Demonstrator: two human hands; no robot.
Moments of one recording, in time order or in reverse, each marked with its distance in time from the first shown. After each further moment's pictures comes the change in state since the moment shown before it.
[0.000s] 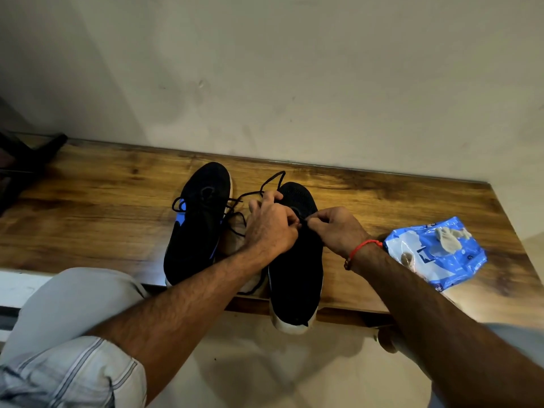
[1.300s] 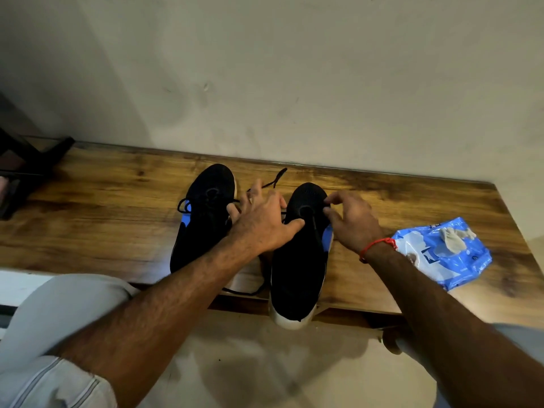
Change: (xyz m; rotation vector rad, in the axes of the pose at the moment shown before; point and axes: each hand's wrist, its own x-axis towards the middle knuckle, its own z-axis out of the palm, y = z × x) left_hand -0.006 -0.008 -0.033 0.123 -0.079 -0.040; right_hand 0.015 0.019 -0.016 -0.371 0.278 -0.244
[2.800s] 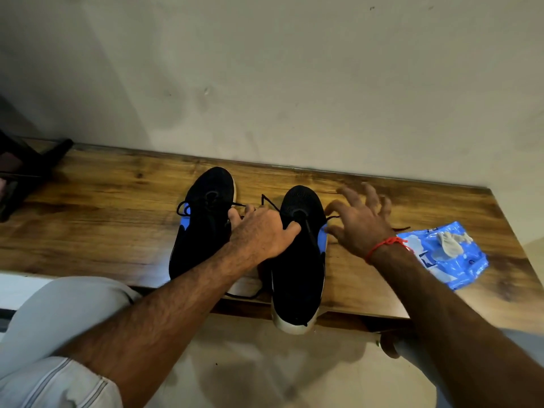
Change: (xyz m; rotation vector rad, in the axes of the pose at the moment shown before) left_hand -0.003 0.003 0.001 0.204 -0.063 0.018; right_hand -0.001 0.001 -0.019 -0.554 -0.173 -0.100
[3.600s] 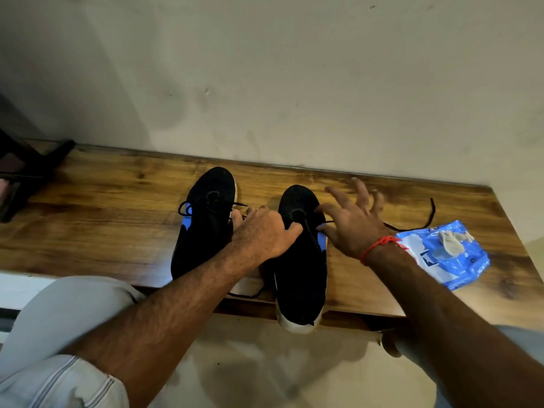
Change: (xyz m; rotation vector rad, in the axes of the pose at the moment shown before) left_hand 0.003 0.000 0.006 0.001 0.016 0.010; right_hand 0.000 -0.012 0.003 -0.108 0.039 -0.083
